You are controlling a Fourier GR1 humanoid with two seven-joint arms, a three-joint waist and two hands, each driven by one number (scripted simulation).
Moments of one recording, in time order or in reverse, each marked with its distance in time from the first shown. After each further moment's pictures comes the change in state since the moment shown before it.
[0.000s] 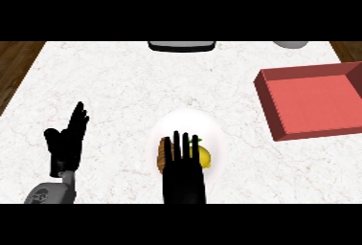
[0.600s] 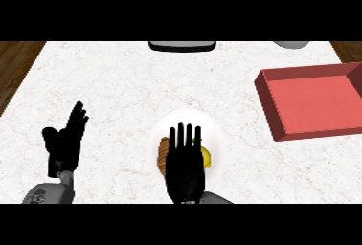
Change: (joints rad) left arm 0.007 -0.003 0.014 -0.030 -0.015 -0.013 0.035; right arm -0.080 -0.001 -0.027 0.135 -0.047 -0.038 0.007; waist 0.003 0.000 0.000
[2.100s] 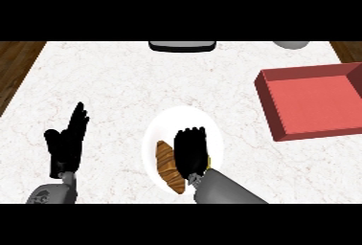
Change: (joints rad) left arm 0.005 -0.049 0.047 0.002 -0.059 -0.034 -0.017; right arm -0.083 0.014 -0.060 0.312 0.014 -0.176 -0.170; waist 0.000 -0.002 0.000
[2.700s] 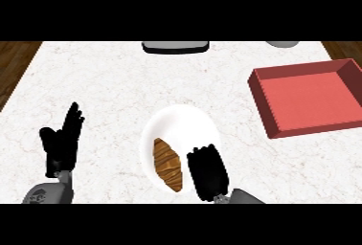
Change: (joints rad) left arm -0.009 0.004 0.038 0.021 -0.005 0.004 0.005; right arm 0.156 -0.198 0.092 -0.240 -0.036 -0.084 -0.214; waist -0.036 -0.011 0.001
